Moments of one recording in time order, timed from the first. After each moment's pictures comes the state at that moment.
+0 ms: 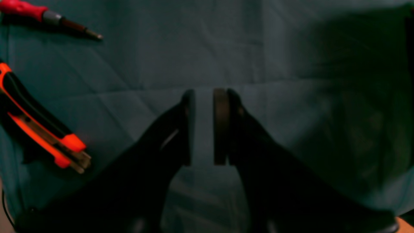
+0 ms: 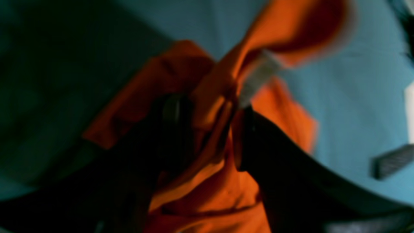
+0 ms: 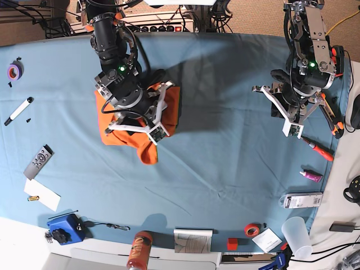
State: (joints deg) left arm 11.7 -9.4 -9.4 118.6 -16.0 -11.1 66.3; right arm -1.5 8.3 -16.8 119.4 -6.6 22.1 -71.7
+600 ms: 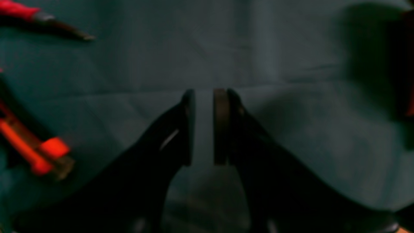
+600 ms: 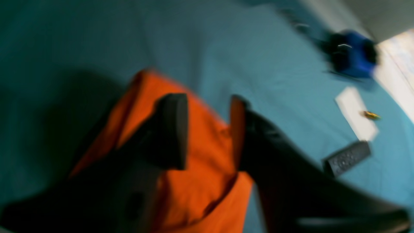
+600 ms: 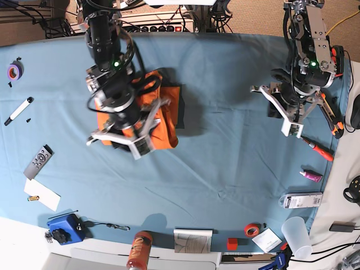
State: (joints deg) left arm 12.2 -9.5 -9.4 118.6 -23.0 -14.2 64.8; right arm 0.1 9.1 -13.4 125.2 -10.6 13.1 -62.7
